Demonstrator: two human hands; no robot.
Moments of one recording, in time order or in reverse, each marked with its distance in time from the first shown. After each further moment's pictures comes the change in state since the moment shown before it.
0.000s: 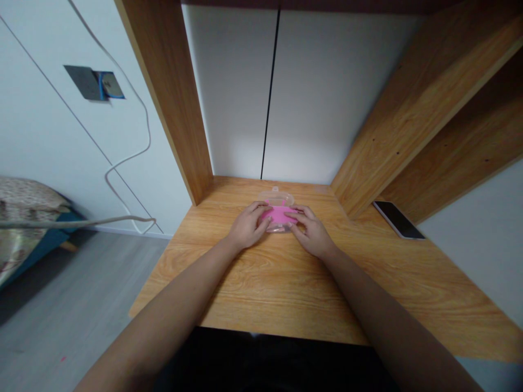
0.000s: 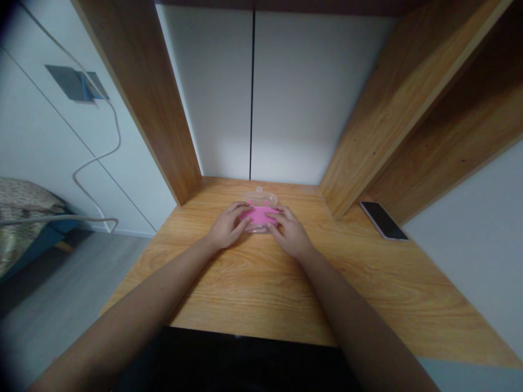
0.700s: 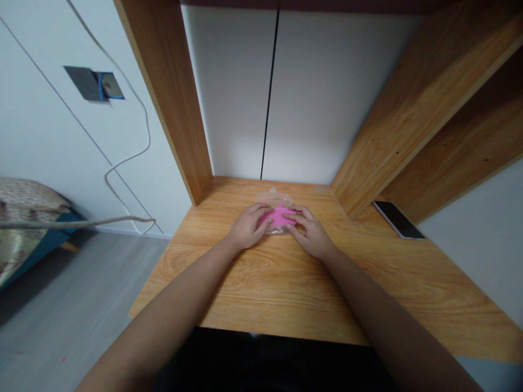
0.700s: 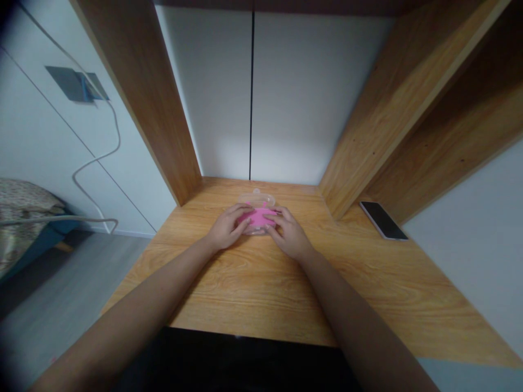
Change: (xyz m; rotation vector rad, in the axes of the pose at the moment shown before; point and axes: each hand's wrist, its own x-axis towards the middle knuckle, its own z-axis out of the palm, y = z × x) left_hand 0.002 0.004 -0.004 -0.020 -0.034 0.034; right_hand -0.001 -0.004 0.000 0.033 -0.020 -0.029
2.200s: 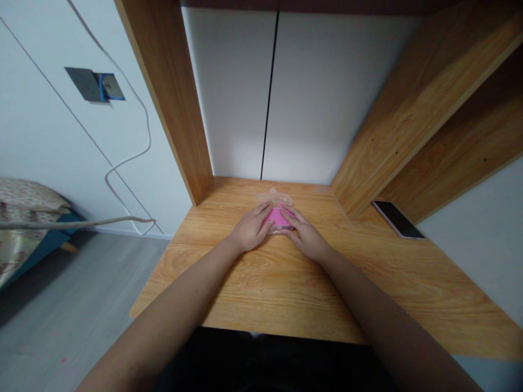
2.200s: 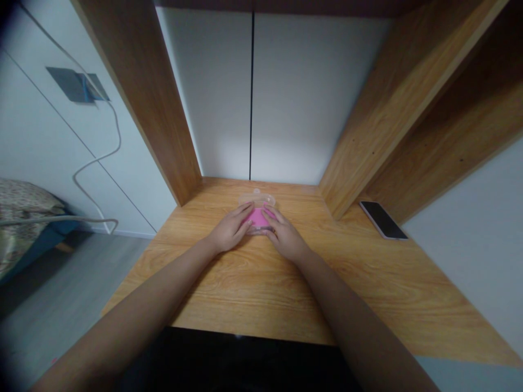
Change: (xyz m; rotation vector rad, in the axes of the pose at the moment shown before) left_hand -0.003 -0.004 0.008 0.131 -0.123 -0.011; right_hand -0.002 0.004 0.011 -0.019 -0.135 -0.023
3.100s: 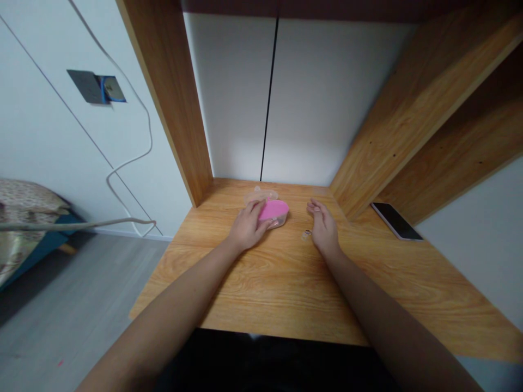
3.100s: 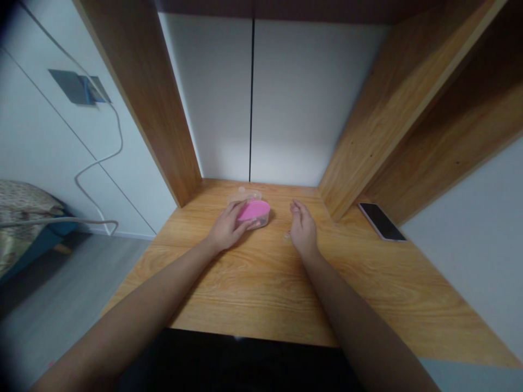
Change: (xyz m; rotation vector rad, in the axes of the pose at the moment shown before) left_hand 0.003 0.003 -0.006 -0.021 0.124 -0.168; right_hand 0.001 0.035 -0.006 0.243 0.639 0.408
